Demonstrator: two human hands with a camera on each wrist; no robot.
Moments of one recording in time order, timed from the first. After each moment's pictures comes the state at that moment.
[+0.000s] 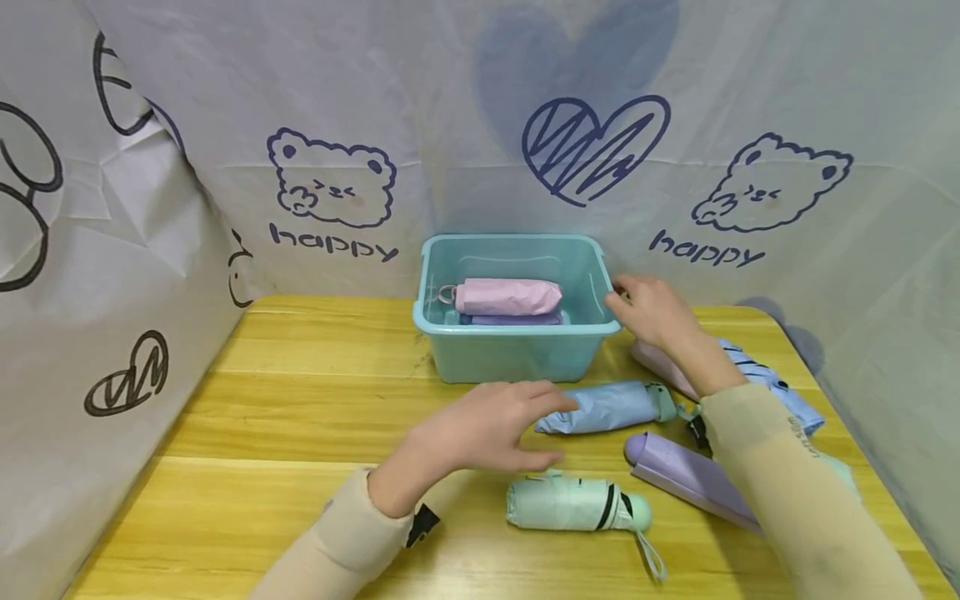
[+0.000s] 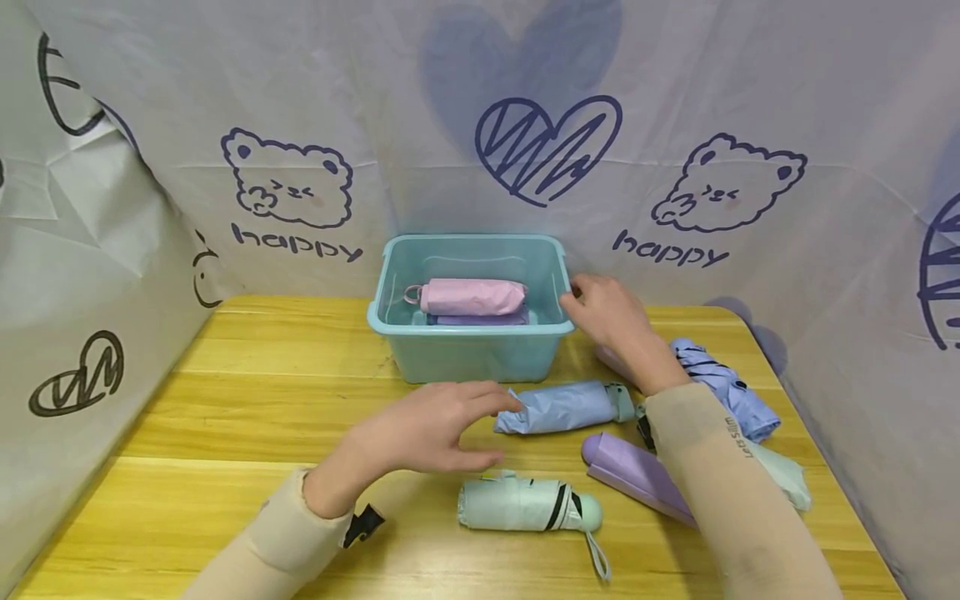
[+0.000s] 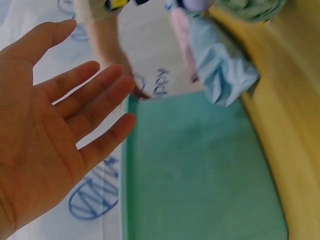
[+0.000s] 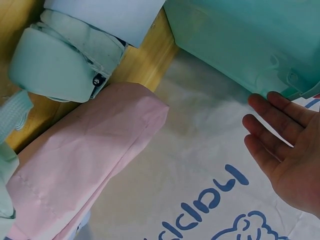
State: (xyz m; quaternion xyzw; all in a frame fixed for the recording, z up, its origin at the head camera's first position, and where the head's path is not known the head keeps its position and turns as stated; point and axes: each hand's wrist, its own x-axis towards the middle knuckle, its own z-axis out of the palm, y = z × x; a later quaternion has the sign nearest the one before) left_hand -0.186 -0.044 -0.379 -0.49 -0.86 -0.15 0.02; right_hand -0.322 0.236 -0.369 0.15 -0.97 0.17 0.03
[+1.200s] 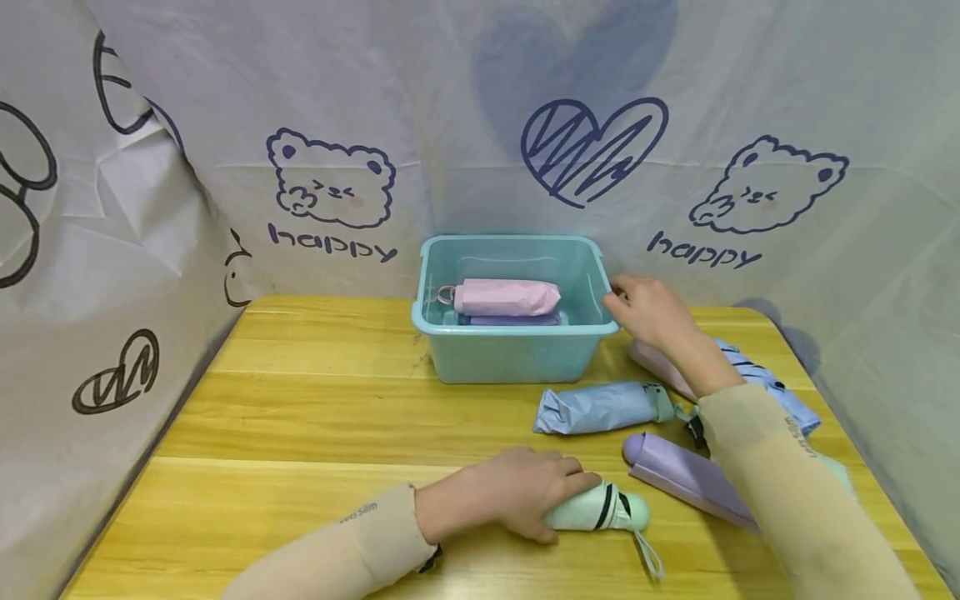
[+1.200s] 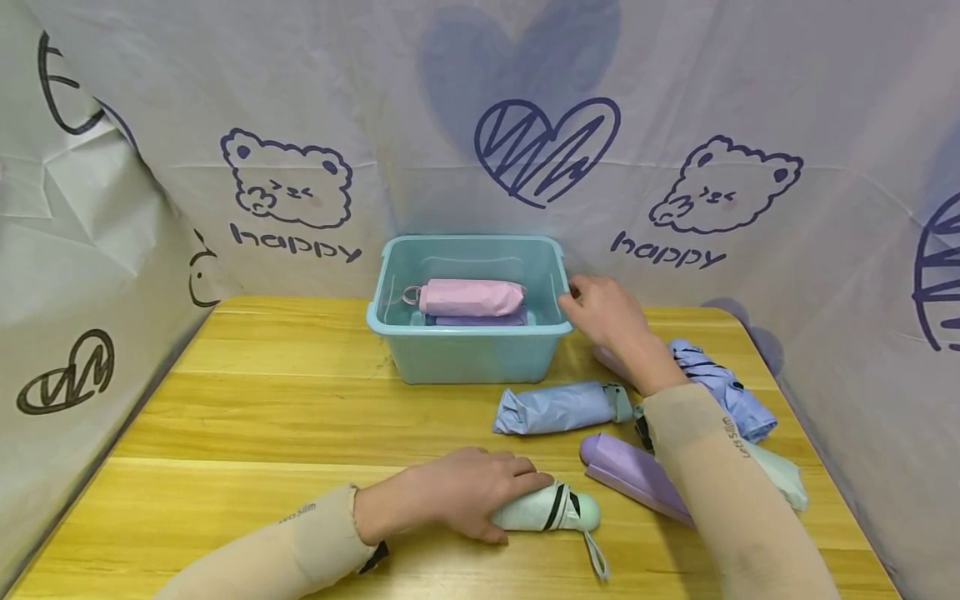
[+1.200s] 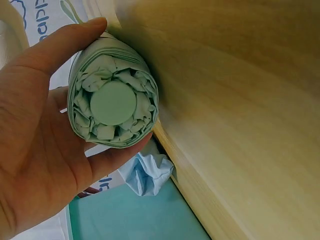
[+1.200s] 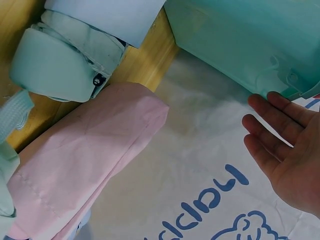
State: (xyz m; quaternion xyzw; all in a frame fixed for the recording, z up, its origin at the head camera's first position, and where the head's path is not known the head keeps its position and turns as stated) left_hand -0.162 0.001 -0.450 -0.53 -0.84 0.00 -0.11; right_hand -0.322 0.236 -0.369 0.14 -0.97 0.17 0.03
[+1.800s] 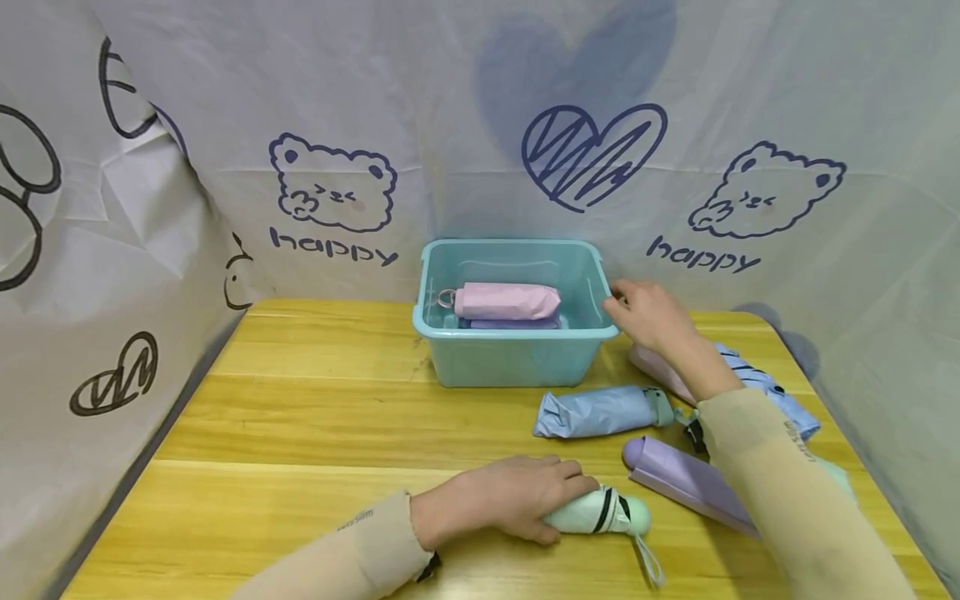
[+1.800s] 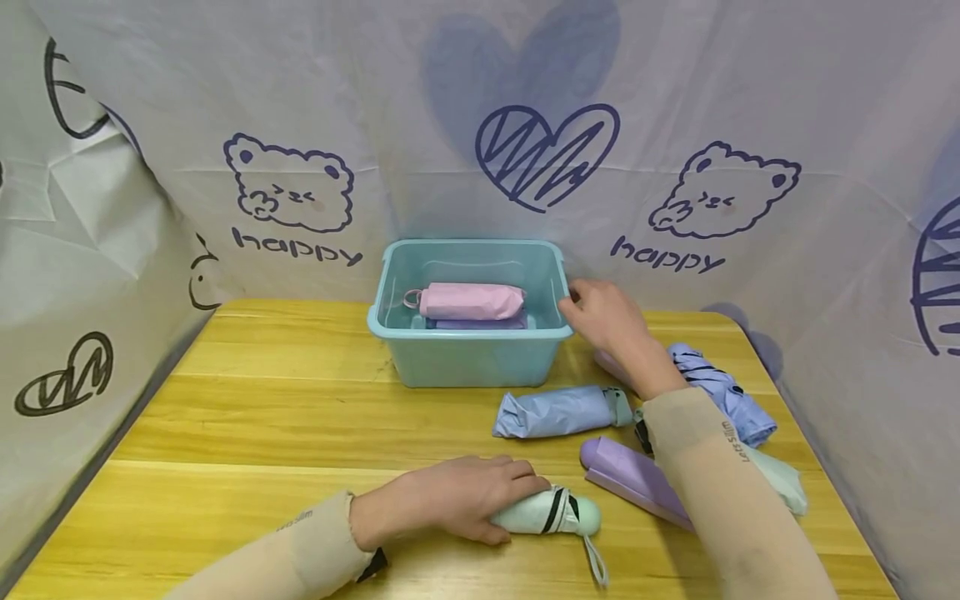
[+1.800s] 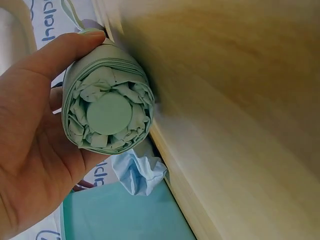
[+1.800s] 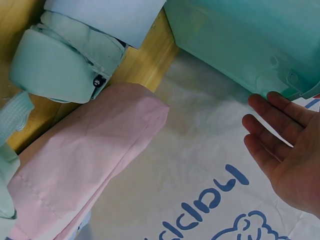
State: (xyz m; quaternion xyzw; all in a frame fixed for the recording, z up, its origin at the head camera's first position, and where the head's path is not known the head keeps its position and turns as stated) left_hand -0.164 -0.004 -0.454 -0.55 -0.83 -0.05 -0.10; right_hand -0.322 0.237 -0.371 0.15 -0.97 0.17 0.03
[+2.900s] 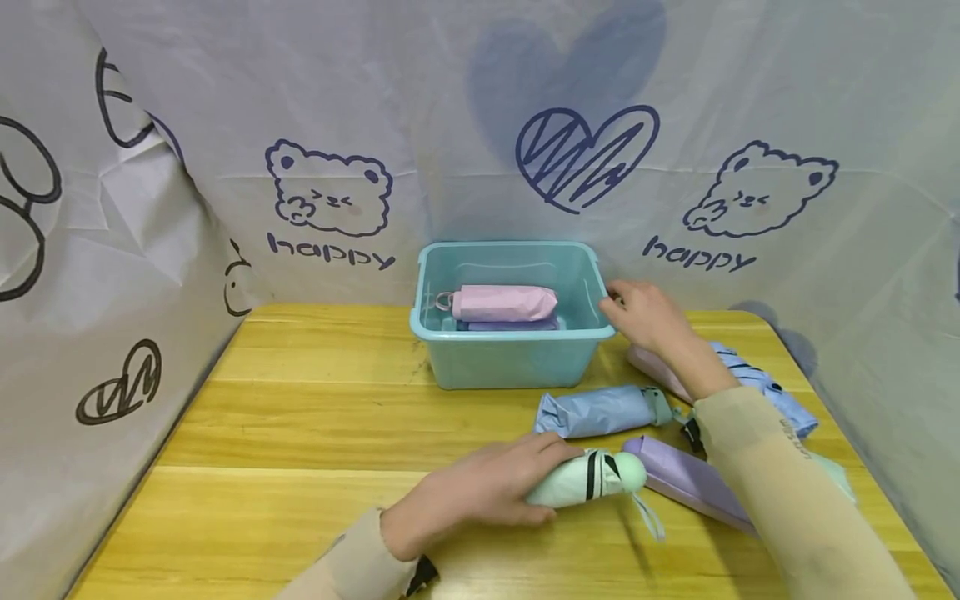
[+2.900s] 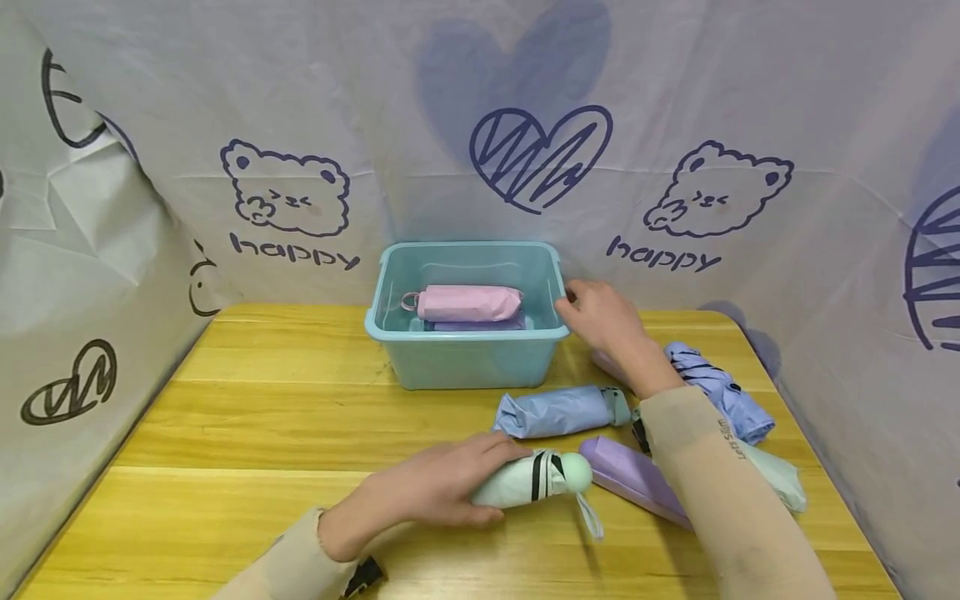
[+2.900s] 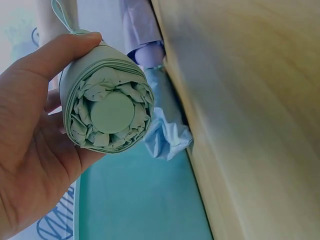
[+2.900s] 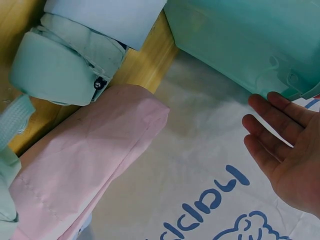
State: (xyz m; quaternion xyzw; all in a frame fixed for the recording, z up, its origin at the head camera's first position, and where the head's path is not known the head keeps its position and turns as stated) left_hand -0.161 -0.032 -0.436 -0.50 -0.84 -0.19 -0.04; right_hand -0.320 0.236 -0.370 0.14 -0.97 0.18 0.03
